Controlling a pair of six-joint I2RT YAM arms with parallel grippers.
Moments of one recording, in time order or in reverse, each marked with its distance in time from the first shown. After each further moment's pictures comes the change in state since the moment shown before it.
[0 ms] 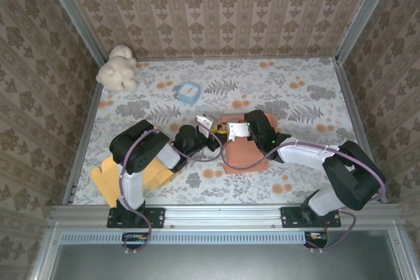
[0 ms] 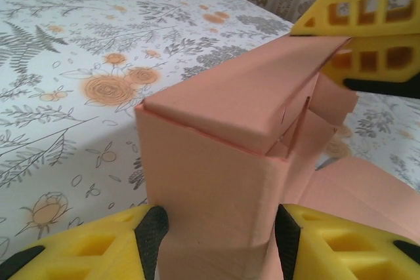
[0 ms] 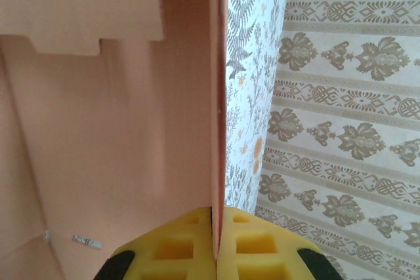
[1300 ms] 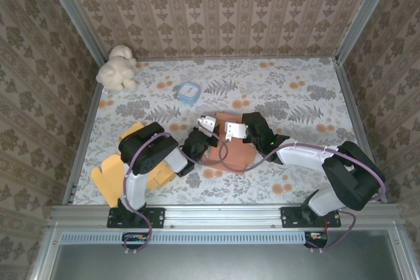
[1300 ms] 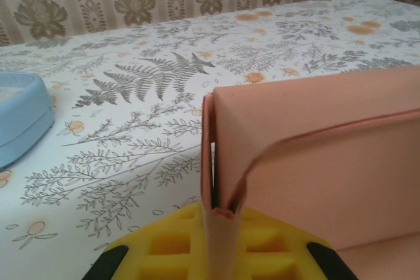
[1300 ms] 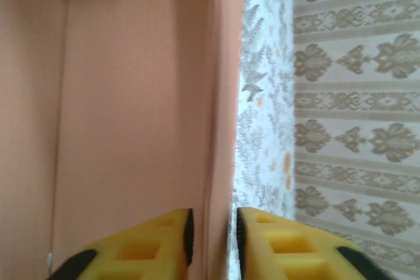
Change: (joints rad) left arm -0.114 0.049 0.035 0.022 -0.577 0.148; right arm 0.014 0.005 -0.007 -0.020 -0.072 0.229
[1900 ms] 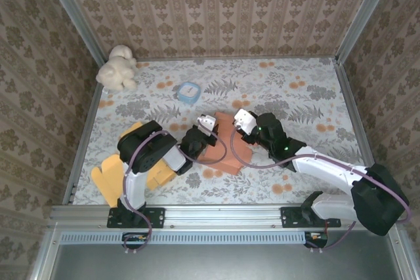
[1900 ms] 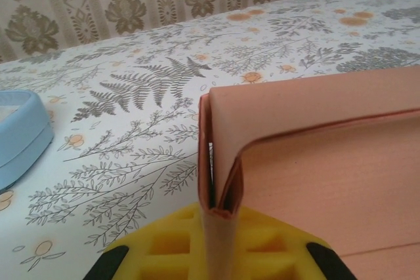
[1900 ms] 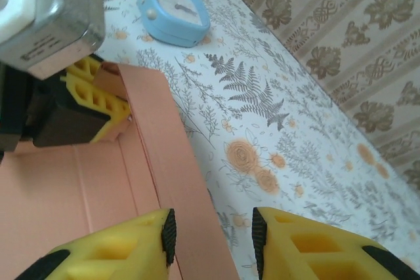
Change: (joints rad) left arm 0.050 0.001 -0.006 0.014 0.117 0.074; right arm -0.002 -0.247 -0.050 -0.048 -0.190 0.653
